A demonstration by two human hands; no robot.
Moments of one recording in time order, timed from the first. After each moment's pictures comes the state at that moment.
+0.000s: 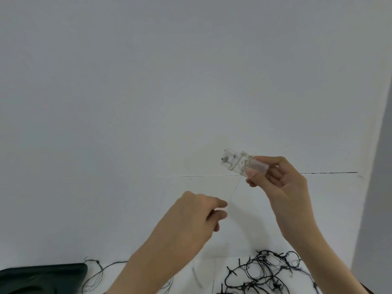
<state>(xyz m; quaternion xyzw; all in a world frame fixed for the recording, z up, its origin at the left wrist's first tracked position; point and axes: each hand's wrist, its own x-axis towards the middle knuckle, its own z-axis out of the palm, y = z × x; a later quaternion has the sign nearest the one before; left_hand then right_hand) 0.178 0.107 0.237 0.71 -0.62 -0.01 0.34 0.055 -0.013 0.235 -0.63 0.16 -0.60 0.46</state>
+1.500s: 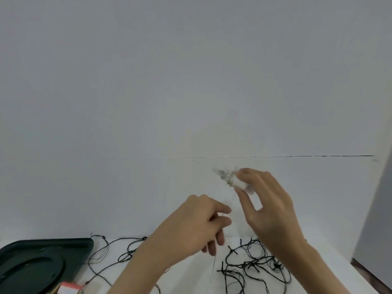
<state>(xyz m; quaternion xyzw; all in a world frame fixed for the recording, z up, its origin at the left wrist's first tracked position) 0.179 0.094 0.201 0.71 -0.58 -0.19 0.34 0.069 -0.022 0.173 -0.81 0.11 -0.58 0.00</state>
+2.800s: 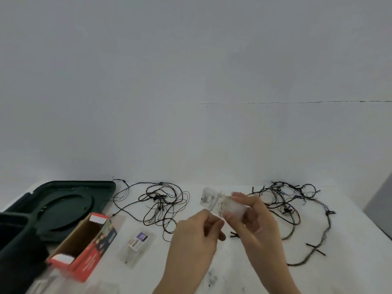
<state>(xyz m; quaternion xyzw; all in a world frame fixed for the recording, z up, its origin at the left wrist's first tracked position) 0.157 0.132 0.069 0.77 -0.40 -0.15 0.47 0.065 0.047 0.052 -0.64 0.24 -0.43 0.59</state>
